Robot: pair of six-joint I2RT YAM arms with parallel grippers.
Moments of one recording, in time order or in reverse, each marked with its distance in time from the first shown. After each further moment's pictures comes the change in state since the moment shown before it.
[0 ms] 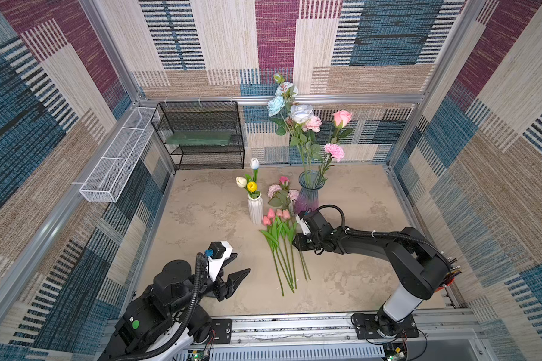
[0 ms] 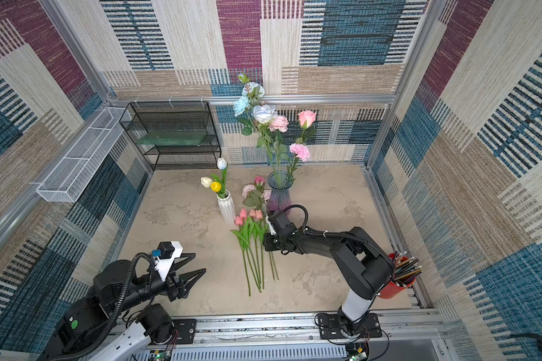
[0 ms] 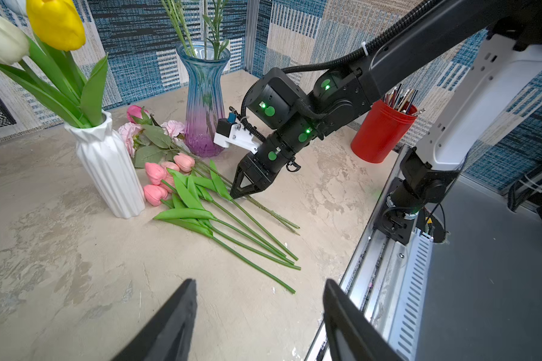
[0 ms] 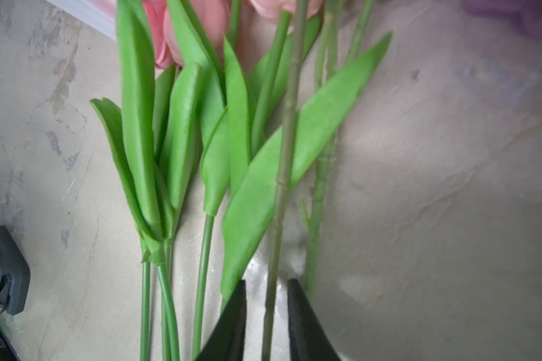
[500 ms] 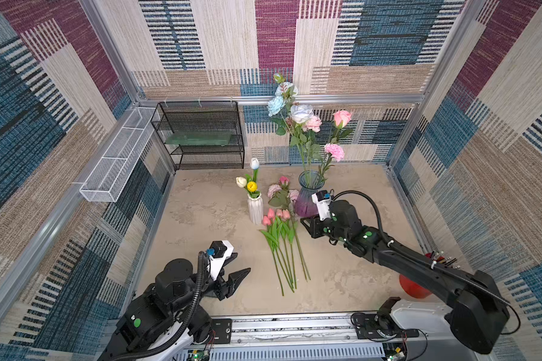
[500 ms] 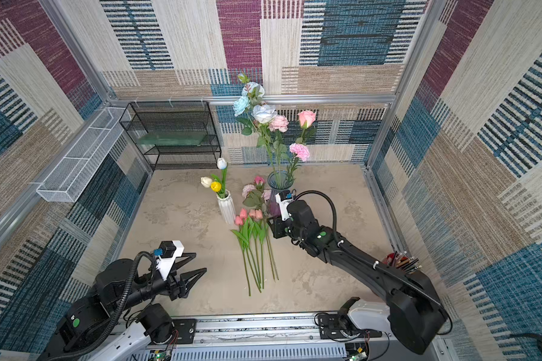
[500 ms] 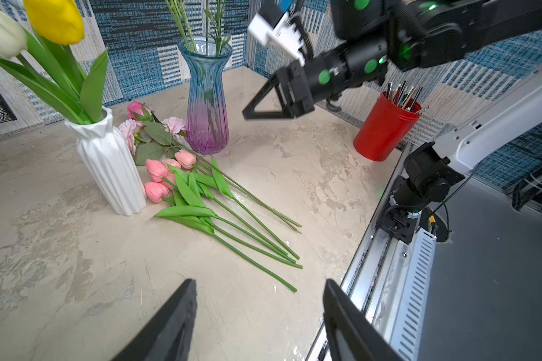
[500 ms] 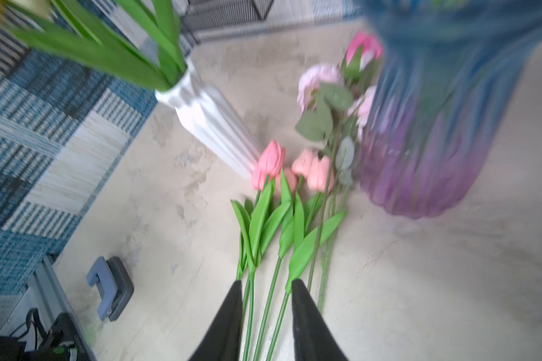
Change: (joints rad) left arm 0.000 0.027 -0.002 0.000 -0.006 0.000; right arm -0.056 -0.504 -0.034 -0.001 0.077 -0.095
